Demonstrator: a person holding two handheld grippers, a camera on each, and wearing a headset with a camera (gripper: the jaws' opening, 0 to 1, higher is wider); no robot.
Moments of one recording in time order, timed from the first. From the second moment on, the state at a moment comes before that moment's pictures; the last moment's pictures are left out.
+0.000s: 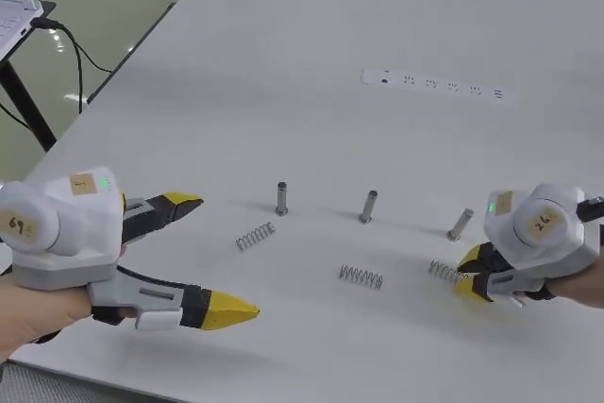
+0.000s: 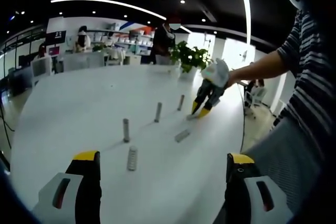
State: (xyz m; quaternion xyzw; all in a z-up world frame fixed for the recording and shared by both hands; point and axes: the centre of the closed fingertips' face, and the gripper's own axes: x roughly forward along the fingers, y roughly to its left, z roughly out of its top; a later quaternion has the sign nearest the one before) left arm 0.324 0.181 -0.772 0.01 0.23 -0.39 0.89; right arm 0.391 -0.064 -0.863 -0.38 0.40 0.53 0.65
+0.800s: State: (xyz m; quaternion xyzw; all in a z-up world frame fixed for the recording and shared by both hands) left arm 0.324 0.144 -0.769 0.02 0.23 -0.44 0.87; right arm 0.372 -0.055 -0.826 -0.38 0.34 0.55 0.66
